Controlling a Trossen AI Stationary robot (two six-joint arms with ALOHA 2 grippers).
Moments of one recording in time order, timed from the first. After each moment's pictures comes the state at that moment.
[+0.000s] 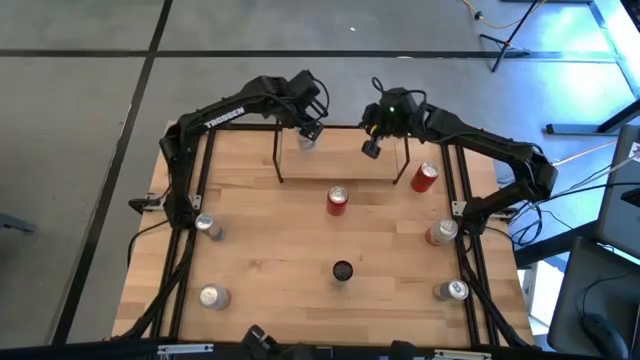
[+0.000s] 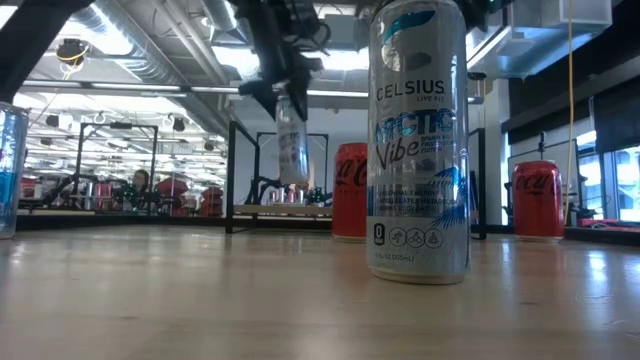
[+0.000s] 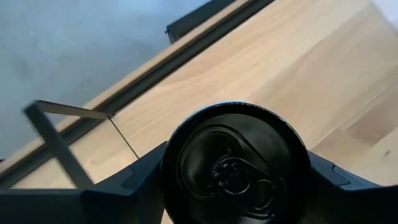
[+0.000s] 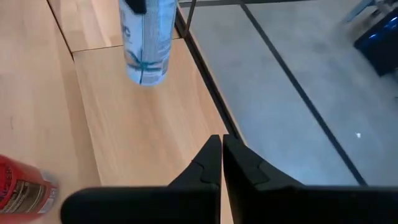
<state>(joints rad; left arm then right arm) 0.56 1.92 1.96 -1.16 -0.14 -0.40 -0.52 1.46 1.29 -0.50 0.03 -0.29</state>
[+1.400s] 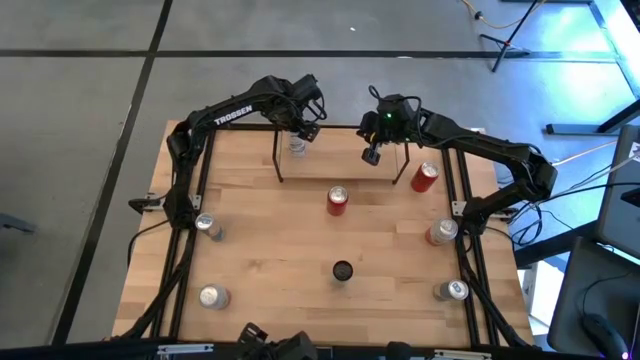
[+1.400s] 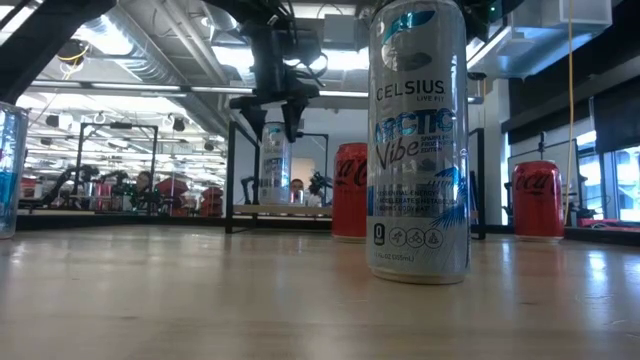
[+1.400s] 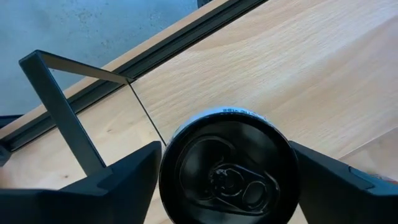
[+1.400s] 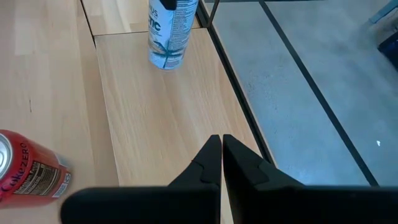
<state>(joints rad) 0.59 1.99 1.96 -1.24 -0.16 -0.46 -0.52 1.46 1.23 -0.46 -0.02 -0.32</state>
